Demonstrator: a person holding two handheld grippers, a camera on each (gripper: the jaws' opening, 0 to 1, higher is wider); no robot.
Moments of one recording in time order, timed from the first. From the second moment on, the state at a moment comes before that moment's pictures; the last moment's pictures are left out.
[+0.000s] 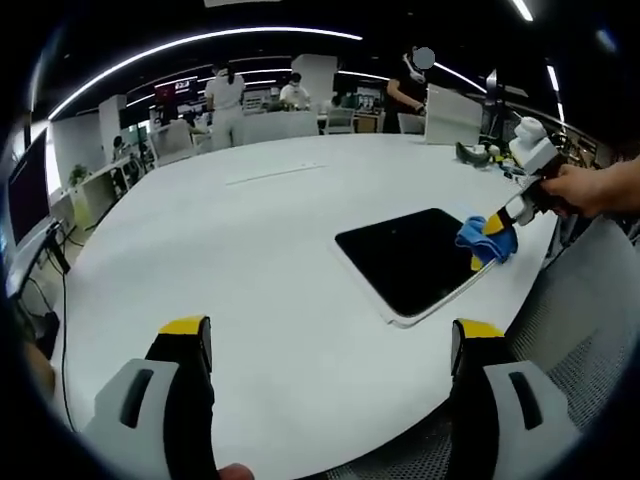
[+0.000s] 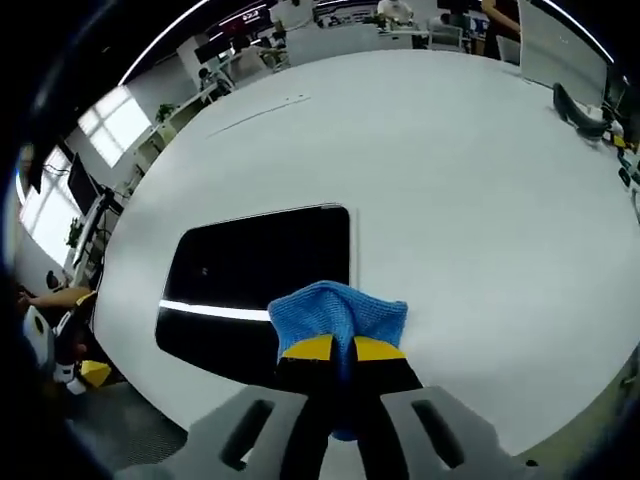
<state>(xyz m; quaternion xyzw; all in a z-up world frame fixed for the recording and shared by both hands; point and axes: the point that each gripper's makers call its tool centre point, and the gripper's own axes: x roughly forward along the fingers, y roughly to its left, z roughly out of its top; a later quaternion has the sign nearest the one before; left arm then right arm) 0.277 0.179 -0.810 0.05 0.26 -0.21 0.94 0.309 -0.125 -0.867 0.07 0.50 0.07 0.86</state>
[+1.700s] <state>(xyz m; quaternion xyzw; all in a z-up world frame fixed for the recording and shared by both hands) 0.275 0.172 -0.814 0.05 0.27 -0.23 0.94 0.309 -0.084 -0.866 0.10 0.51 0.08 0.85</state>
